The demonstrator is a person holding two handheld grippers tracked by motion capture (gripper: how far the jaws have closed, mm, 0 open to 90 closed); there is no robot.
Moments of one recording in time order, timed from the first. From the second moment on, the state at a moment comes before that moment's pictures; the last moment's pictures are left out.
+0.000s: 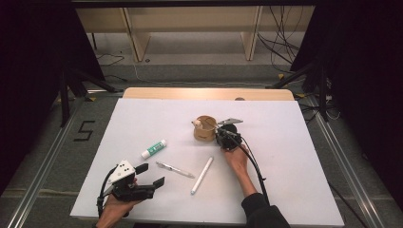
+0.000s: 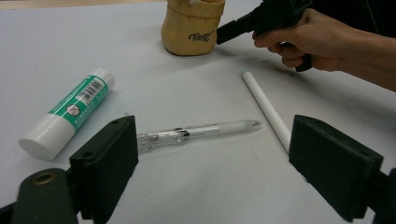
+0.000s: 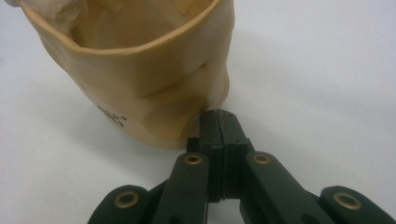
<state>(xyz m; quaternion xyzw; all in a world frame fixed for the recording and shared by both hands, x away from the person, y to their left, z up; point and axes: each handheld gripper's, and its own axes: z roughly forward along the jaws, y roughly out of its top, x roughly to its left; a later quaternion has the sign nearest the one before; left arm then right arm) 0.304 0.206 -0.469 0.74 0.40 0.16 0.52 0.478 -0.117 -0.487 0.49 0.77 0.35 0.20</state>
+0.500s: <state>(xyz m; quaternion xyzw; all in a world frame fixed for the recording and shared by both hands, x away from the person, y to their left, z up) 0.304 0.208 -0.469 0.74 0.40 0.16 0.52 0.477 -0.125 -0.478 0.49 0.76 0.36 0.21</state>
